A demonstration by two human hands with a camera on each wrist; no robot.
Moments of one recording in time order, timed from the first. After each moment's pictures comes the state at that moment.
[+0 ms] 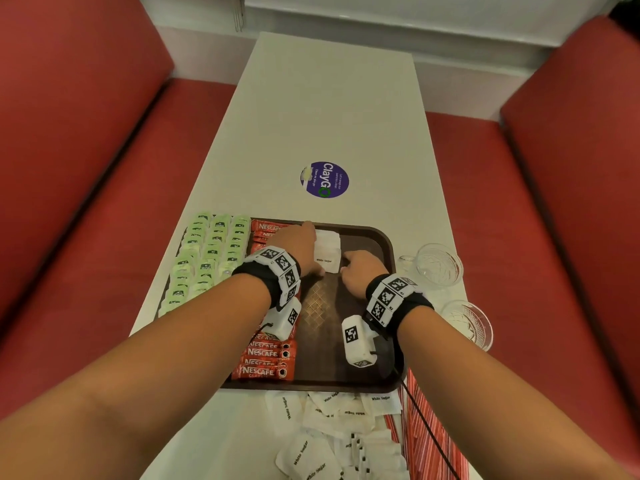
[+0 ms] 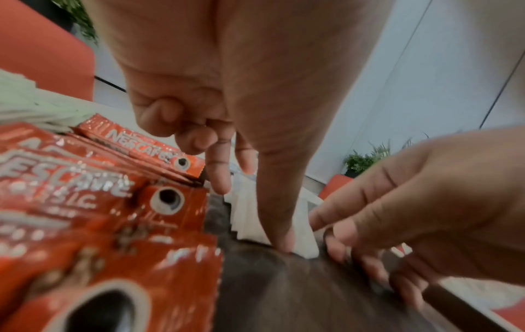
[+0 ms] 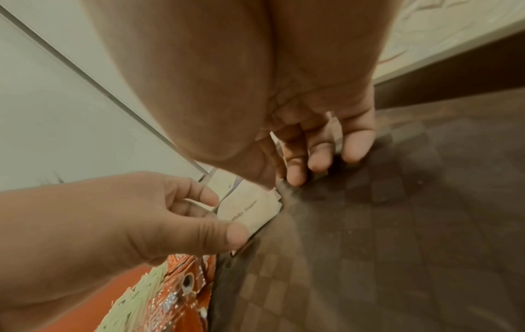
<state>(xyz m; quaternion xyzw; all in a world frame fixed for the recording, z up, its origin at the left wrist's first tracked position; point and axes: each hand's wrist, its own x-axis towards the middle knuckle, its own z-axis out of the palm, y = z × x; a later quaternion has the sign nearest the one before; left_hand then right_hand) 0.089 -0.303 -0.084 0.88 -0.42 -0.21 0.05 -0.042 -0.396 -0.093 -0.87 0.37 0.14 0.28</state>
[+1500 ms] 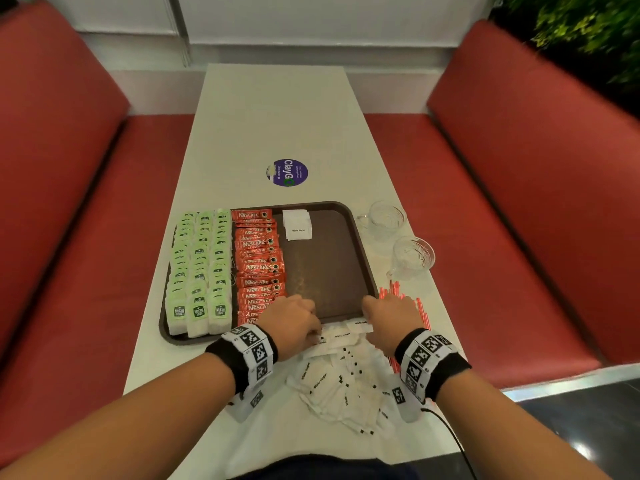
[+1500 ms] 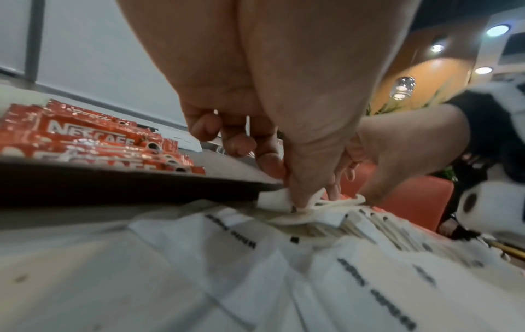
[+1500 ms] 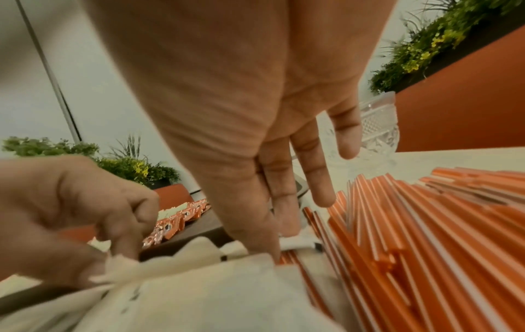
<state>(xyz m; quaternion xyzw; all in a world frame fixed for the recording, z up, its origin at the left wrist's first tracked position) -0.052 -0.146 -0.075 0.68 -0.71 -0.17 -0.02 -0.235 -0.273 -0.066 -0.92 0.36 0.17 0.07</state>
